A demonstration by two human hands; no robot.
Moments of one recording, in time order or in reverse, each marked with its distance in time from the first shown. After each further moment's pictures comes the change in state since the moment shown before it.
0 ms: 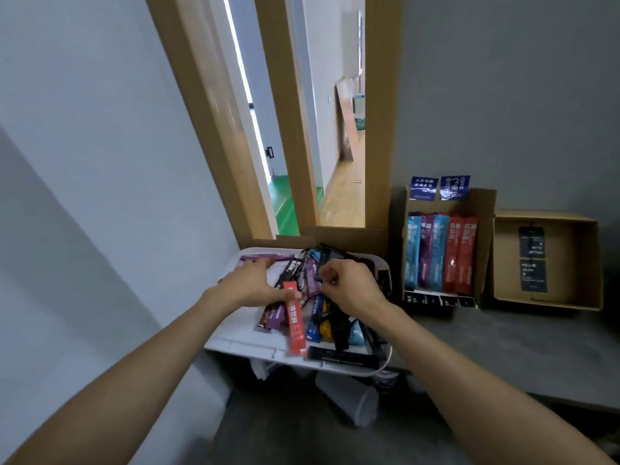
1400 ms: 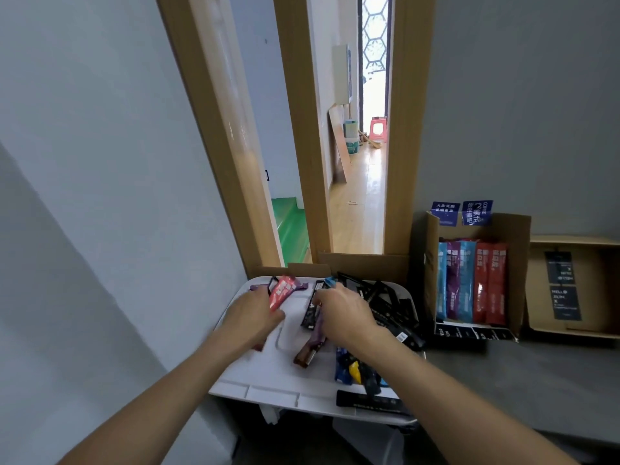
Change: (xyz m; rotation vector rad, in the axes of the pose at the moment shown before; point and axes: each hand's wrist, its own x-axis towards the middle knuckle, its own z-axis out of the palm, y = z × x) left_hand 0.033 -0.041 0.017 0.024 0.243 0.033; right_hand 0.035 -0.039 0.040 -0.351 -0.128 -0.007
